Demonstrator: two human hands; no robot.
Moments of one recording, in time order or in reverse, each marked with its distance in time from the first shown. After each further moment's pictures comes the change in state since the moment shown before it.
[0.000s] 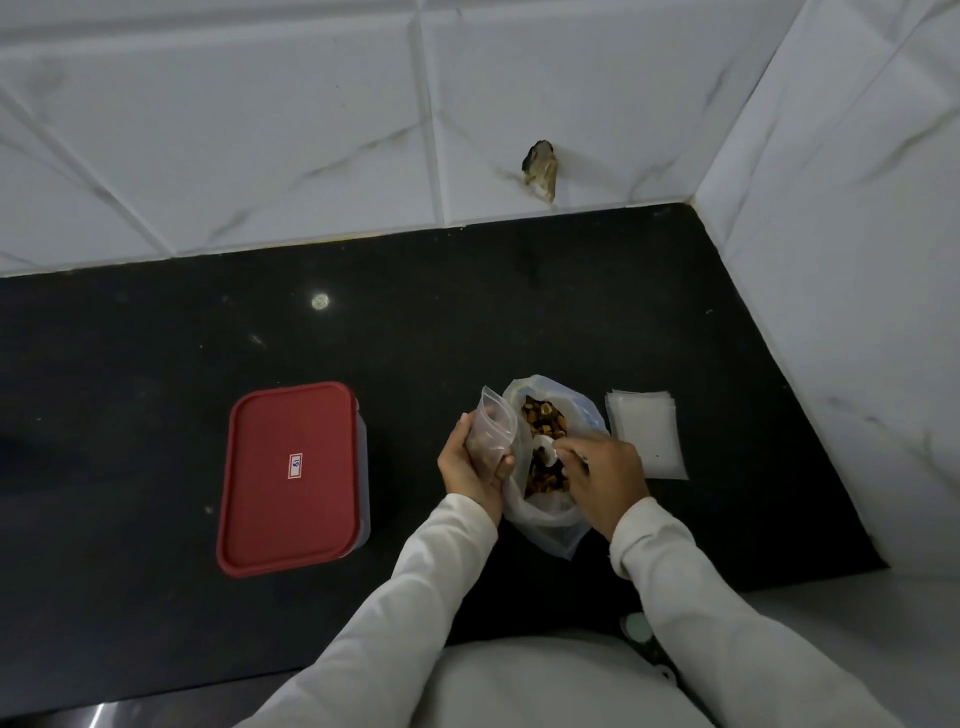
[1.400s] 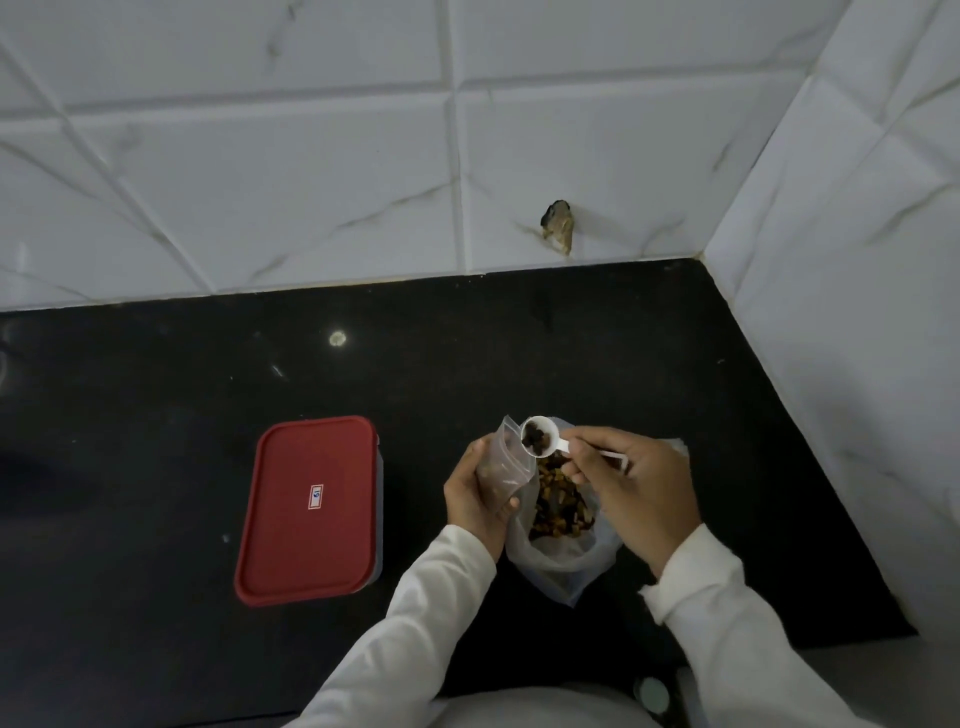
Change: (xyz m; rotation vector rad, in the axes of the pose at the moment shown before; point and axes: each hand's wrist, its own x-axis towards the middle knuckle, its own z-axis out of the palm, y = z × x) left_hand -0.012 0.019 -0.001 0.114 -0.178 0.091; right_hand -0.040 -0.056 -0.076 0.604 0.132 -0.294
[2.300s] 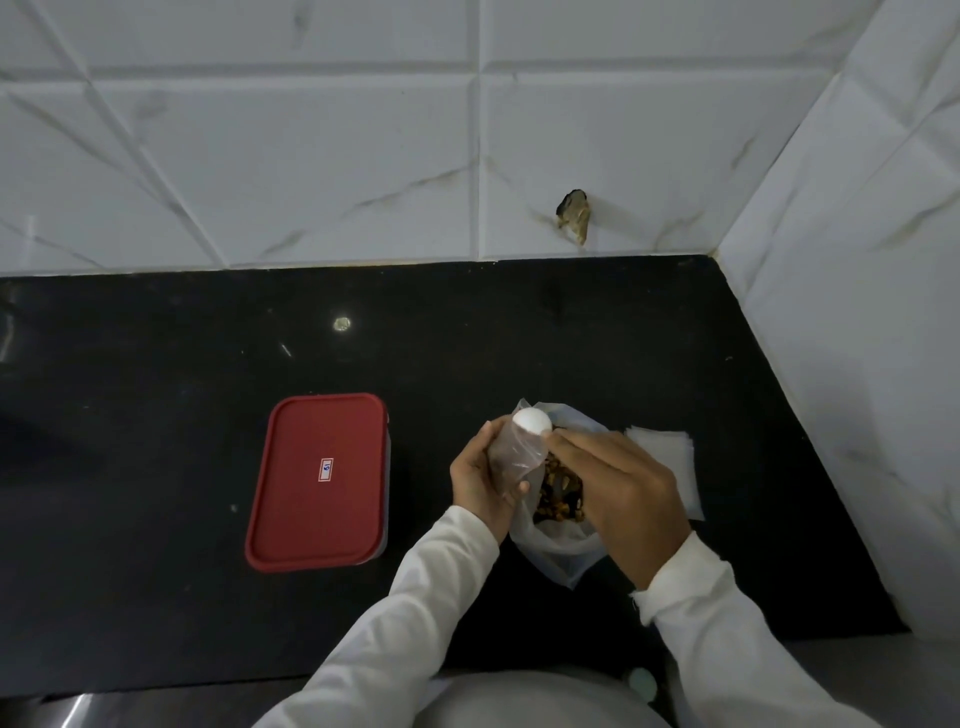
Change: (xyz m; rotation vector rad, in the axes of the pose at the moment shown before) left_hand -0.008 0.000 -0.001 -0.135 -0.088 -0.033; right_hand -0.002 0.034 0.024 -0.418 0.106 -0.644
